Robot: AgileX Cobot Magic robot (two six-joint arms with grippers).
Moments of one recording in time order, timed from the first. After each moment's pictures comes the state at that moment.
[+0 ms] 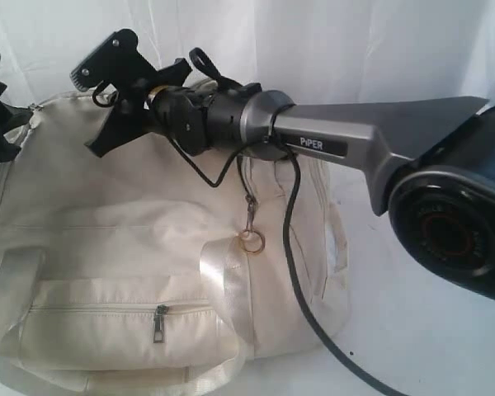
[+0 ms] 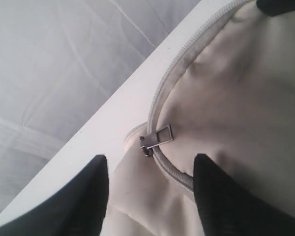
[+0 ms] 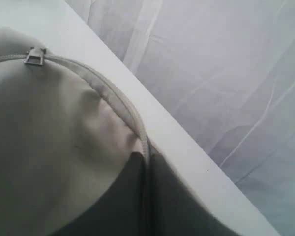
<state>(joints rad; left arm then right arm) 0.06 1.53 -0.97 1.63 -0.32 -0.84 0.88 2.27 -1.86 0.19 -0.05 -0.54</state>
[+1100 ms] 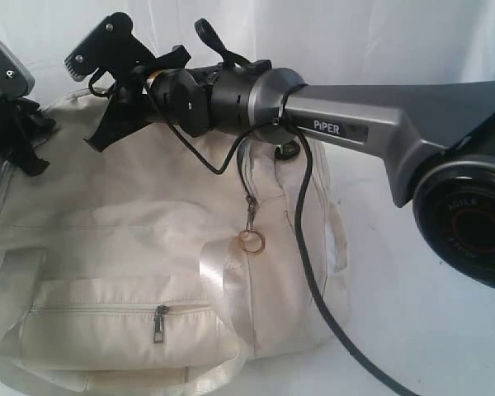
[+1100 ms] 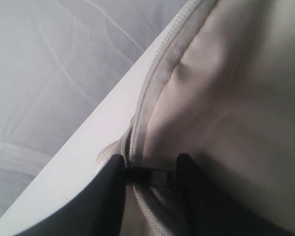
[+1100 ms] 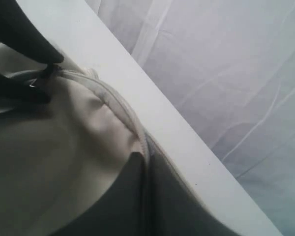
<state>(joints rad) 0.01 1.65 -0.97 1.19 -0.33 -0.35 0.88 2.23 -1.86 0.19 0.05 -0.57</state>
